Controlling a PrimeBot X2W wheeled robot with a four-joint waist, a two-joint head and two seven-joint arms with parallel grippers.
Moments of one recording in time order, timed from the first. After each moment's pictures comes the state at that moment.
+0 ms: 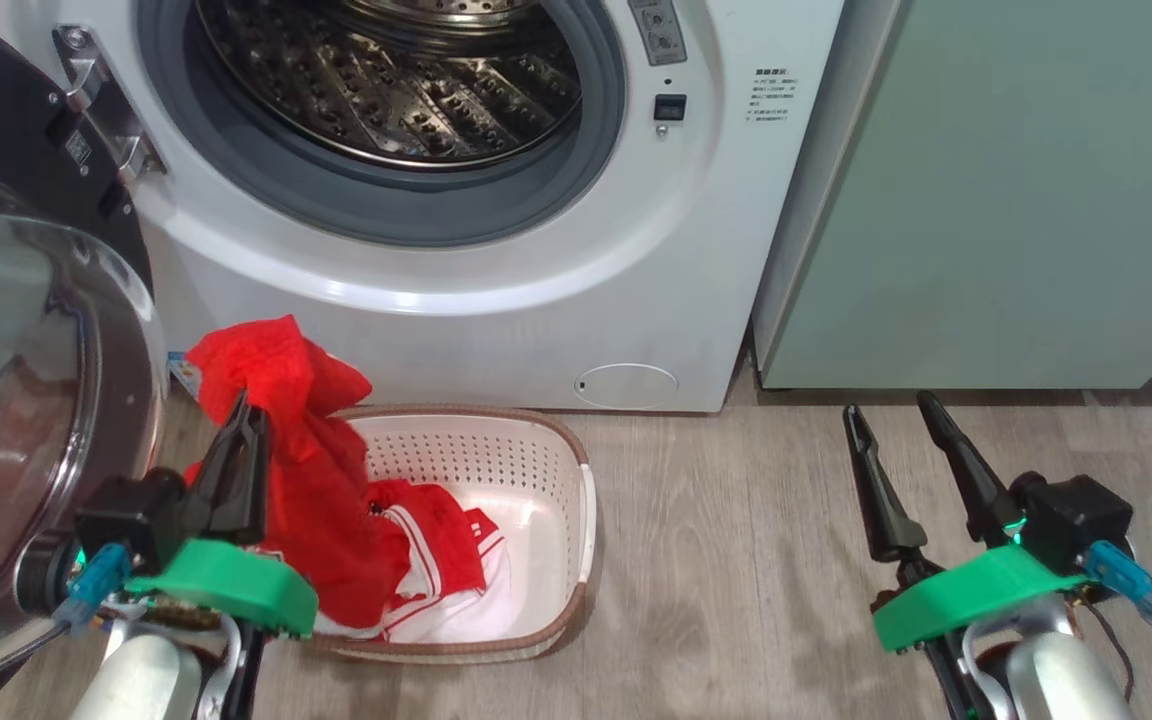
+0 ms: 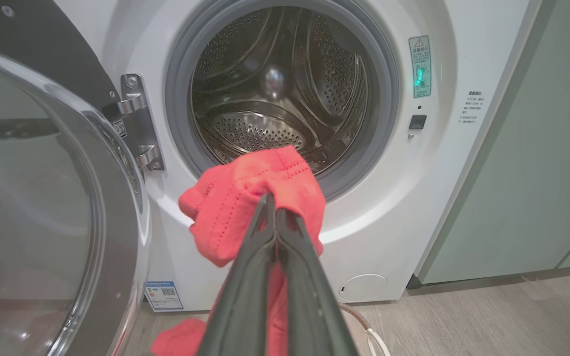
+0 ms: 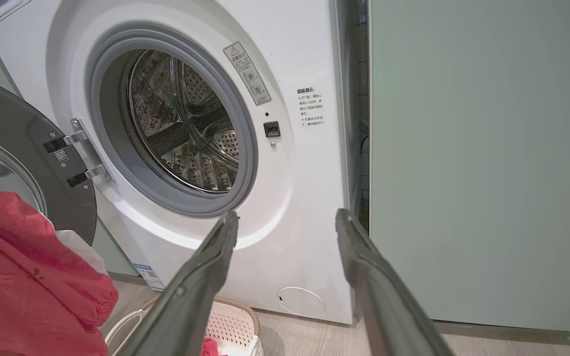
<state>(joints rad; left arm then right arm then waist) -0.09 0.31 -0.27 0.08 -0.40 0.13 -0.25 -0.02 -0.05 0.06 0.12 0.25 0.13 -0.19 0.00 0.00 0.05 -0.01</state>
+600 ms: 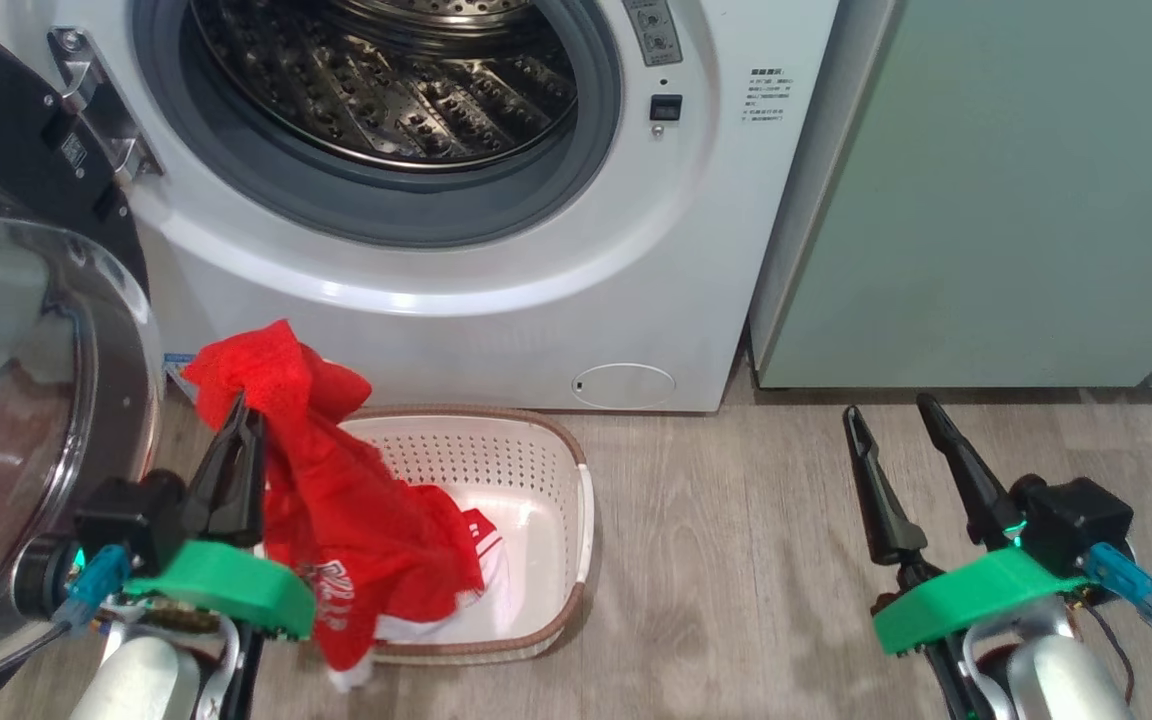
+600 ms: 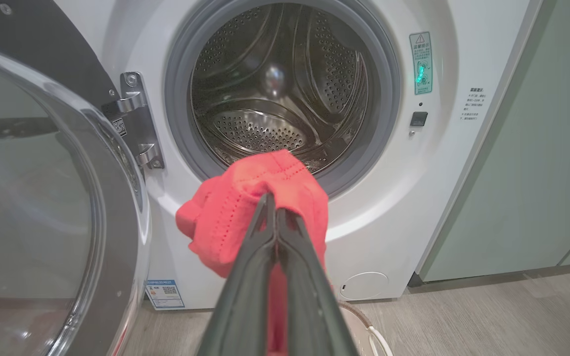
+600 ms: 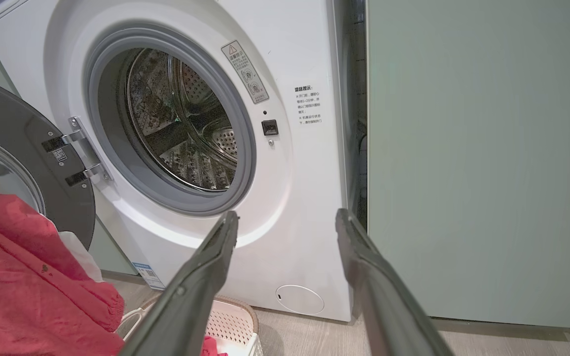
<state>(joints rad) -0.09 0.31 -0.27 0.08 -0.40 0.14 -0.25 -0.01 -0.05 0.06 0.11 0.25 0.13 -0.19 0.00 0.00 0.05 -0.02</state>
